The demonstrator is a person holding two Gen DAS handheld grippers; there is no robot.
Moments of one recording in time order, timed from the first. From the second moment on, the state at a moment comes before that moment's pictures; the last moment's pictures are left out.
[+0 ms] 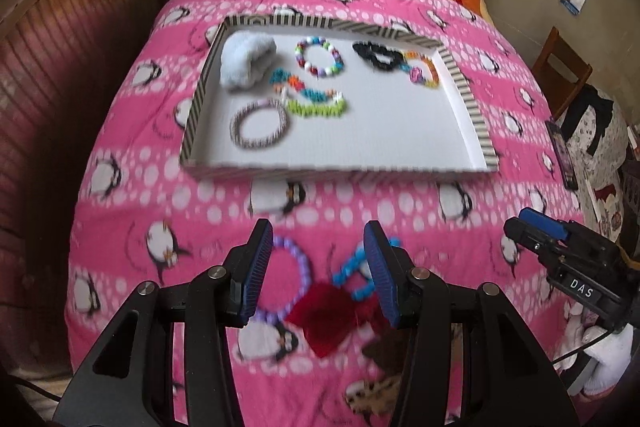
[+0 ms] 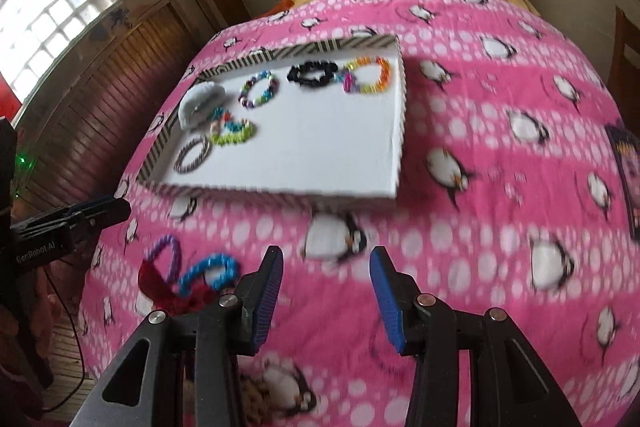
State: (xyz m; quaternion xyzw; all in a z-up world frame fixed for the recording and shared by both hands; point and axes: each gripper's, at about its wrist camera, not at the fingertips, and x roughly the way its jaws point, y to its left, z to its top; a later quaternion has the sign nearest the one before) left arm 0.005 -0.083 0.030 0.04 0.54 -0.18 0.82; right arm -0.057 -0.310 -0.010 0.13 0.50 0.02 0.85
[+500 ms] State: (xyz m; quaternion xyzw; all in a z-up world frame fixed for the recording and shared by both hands) left arm -0.057 -0.070 0.031 0.03 0.55 -0.16 0.82; right arm -0.114 -0.310 -0.012 0.13 0.52 0.03 0.85
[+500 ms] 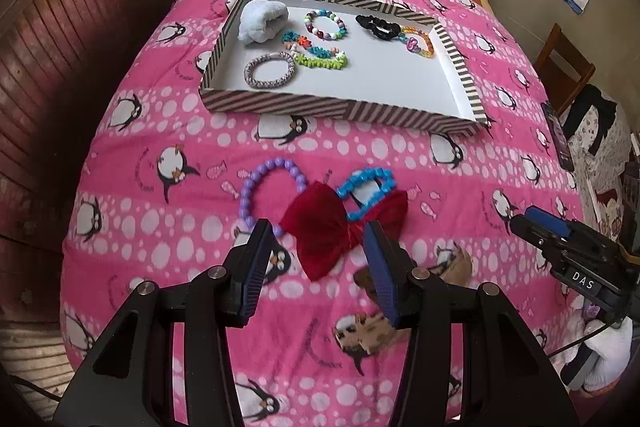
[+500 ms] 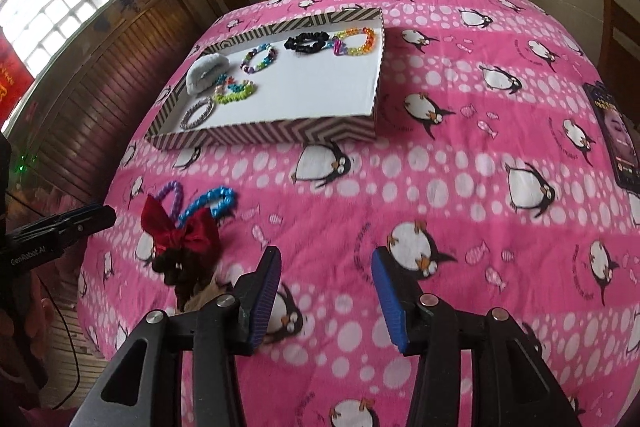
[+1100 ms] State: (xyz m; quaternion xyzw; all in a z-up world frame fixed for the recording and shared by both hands) left arm -0.098 -0.072 0.032 0.03 0.54 -0.15 0.83; right arm -0.145 -0.303 -0.002 0.10 0.52 0.05 0.85
